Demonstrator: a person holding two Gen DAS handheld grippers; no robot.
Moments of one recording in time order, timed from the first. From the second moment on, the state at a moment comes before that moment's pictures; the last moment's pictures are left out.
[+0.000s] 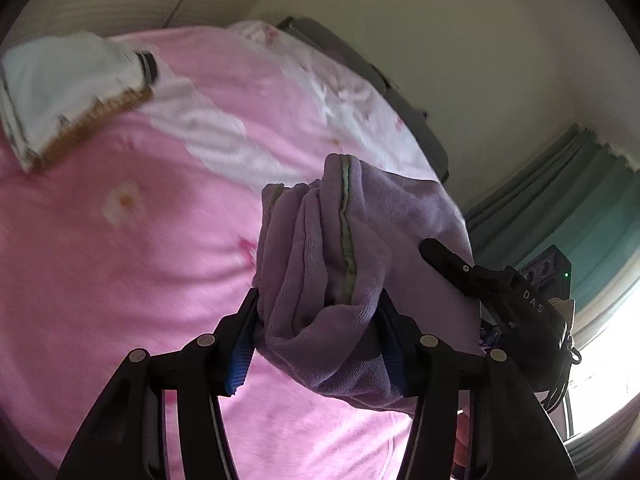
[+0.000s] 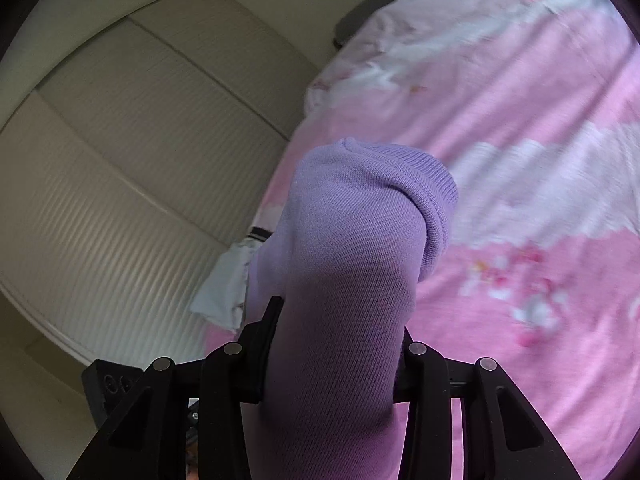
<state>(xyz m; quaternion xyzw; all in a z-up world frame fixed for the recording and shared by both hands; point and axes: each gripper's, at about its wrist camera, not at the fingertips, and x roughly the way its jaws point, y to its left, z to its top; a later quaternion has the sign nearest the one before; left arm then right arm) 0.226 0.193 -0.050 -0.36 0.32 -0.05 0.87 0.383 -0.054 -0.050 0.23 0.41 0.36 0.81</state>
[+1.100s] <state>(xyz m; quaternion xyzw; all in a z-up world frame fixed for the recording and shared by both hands) 0.287 0.596 -0.102 -0.39 0.32 0.06 0.86 0.491 0.377 -0.131 0.25 0.49 0.41 0.73</state>
